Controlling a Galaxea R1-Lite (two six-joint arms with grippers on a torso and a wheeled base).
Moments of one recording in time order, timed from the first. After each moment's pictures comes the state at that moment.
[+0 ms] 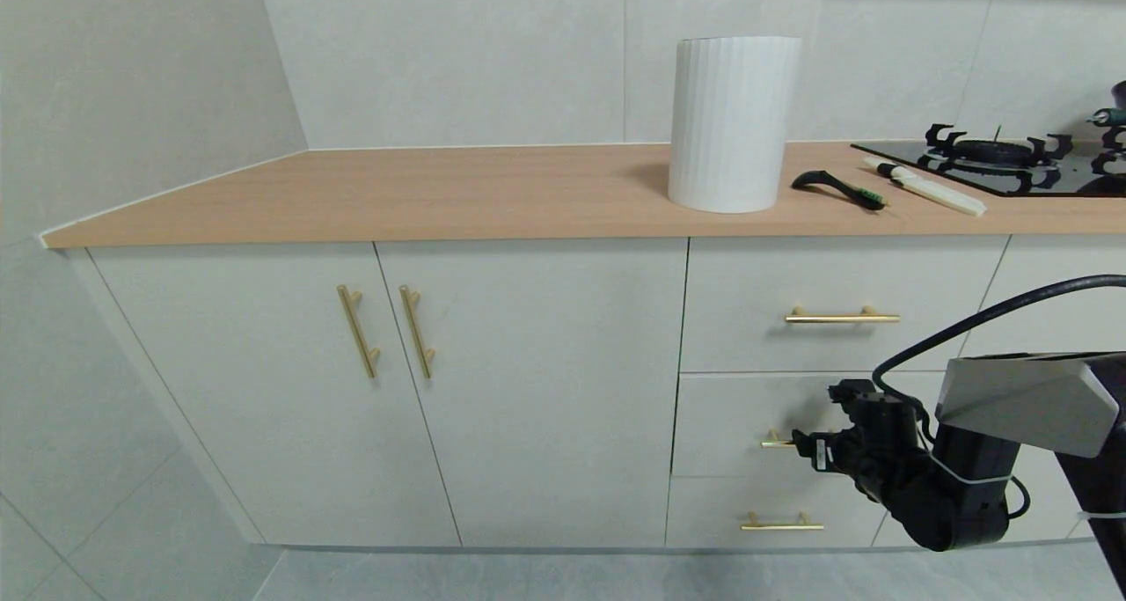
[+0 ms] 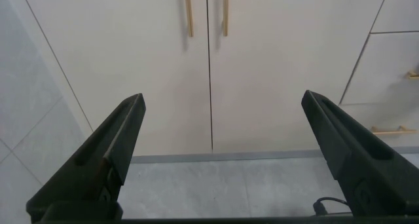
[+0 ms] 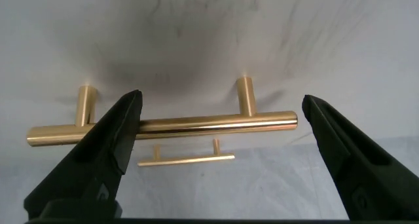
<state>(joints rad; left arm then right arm) 0.00 0.00 0.00 0.00 -0.03 0.01 0.11 2.57 -0.81 -1.20 -0.22 0.05</state>
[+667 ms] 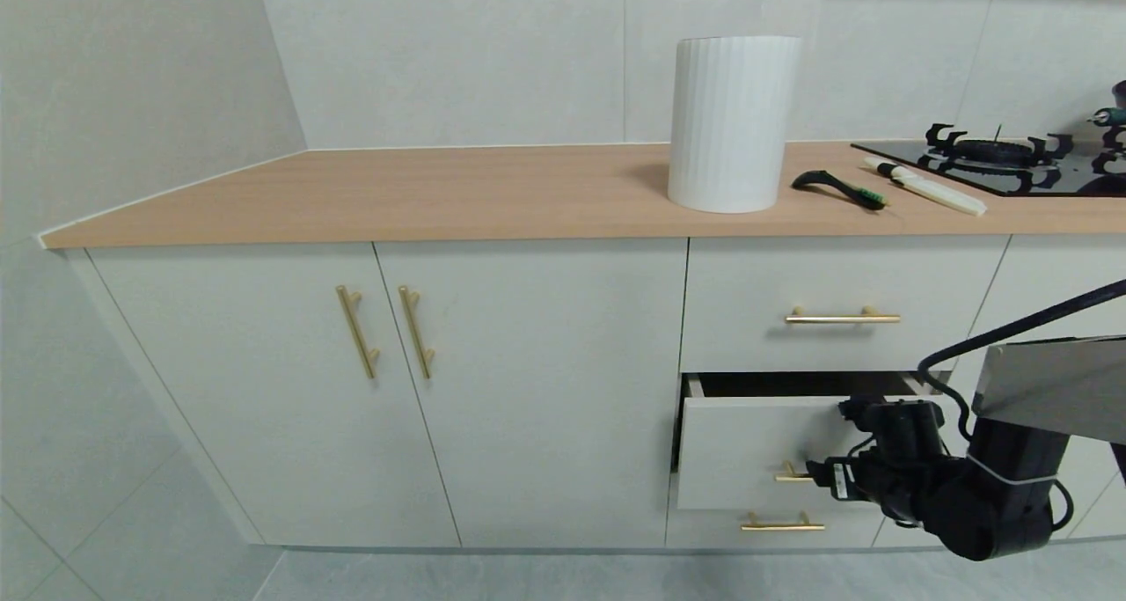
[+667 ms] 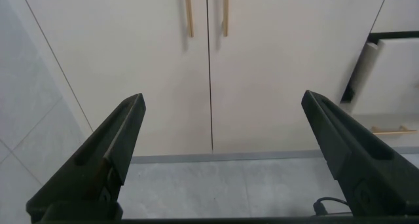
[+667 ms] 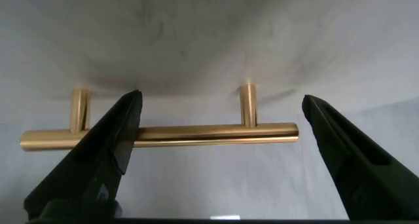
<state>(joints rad) 0.00 0.00 0.00 0.00 -0.03 0.01 0.12 2.39 -0.65 -1.03 -0.19 0.04</state>
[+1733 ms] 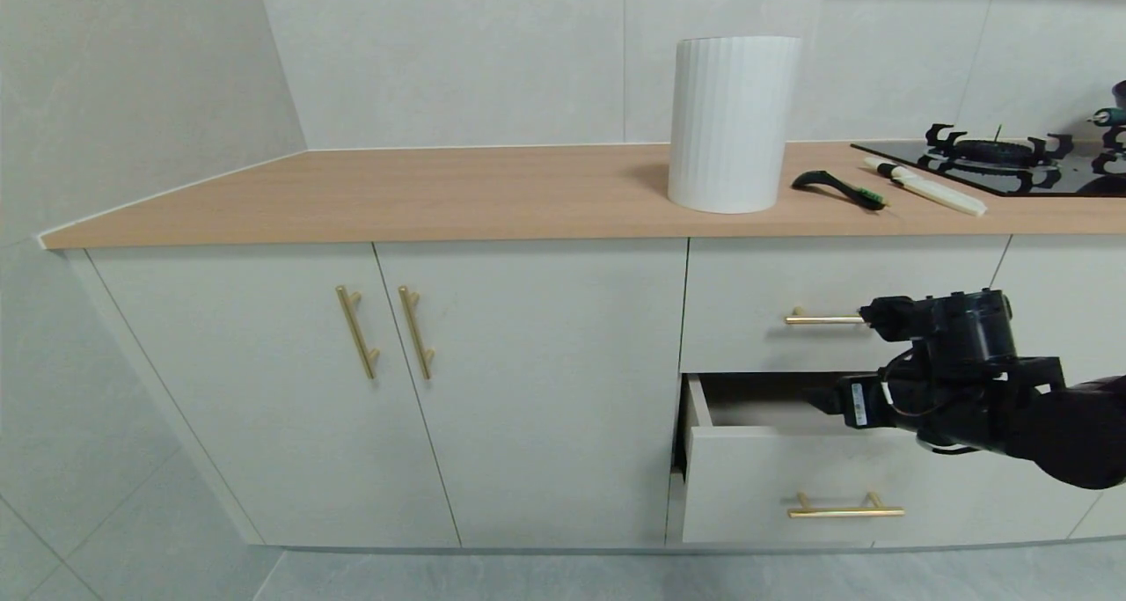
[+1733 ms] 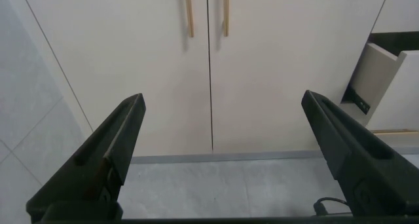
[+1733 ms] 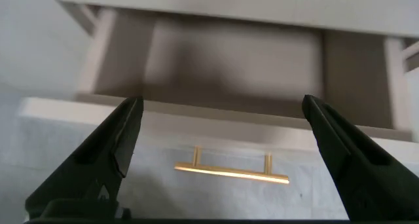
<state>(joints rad) 0.00 0.00 0.00 0.00 -0.03 0.01 0.22 1.87 -0.75 -0.52 -0.11 0.07</state>
